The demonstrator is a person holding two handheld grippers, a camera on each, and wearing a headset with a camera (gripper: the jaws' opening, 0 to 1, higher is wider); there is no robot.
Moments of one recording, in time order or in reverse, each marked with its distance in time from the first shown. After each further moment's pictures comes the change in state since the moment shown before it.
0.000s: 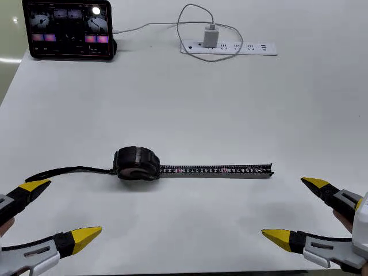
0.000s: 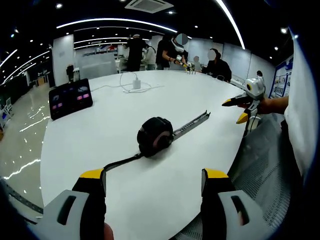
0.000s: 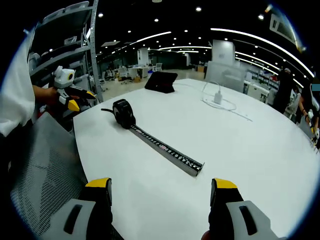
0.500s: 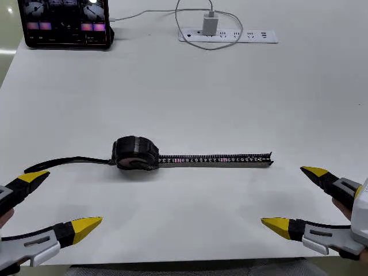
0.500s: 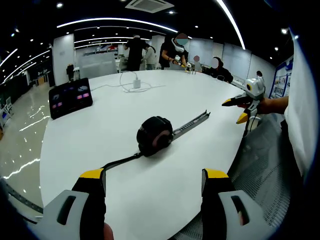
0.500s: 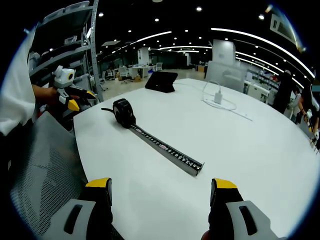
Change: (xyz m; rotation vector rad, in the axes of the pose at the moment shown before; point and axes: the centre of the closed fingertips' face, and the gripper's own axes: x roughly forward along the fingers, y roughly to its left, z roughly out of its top) left arm 0.000 -0.001 -0.001 -0.003 0.002 0.000; right arm 0.000 0.000 -0.001 -0.003 0.003 0.002
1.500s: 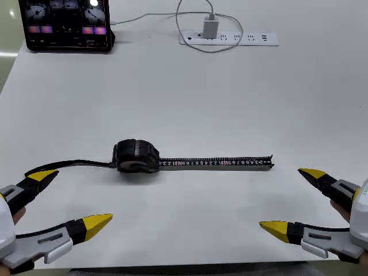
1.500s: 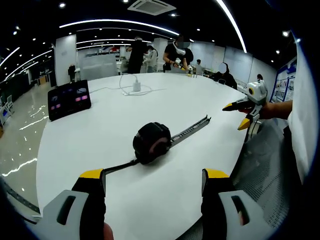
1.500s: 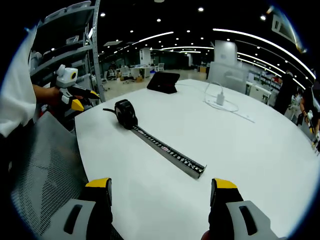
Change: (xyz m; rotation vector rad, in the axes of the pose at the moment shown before) left arm 0.015 -0.009 0.011 -0.017 -0.025 0.006; right arm 0.002 0.002 0.004 -0.009 -0.004 0.012
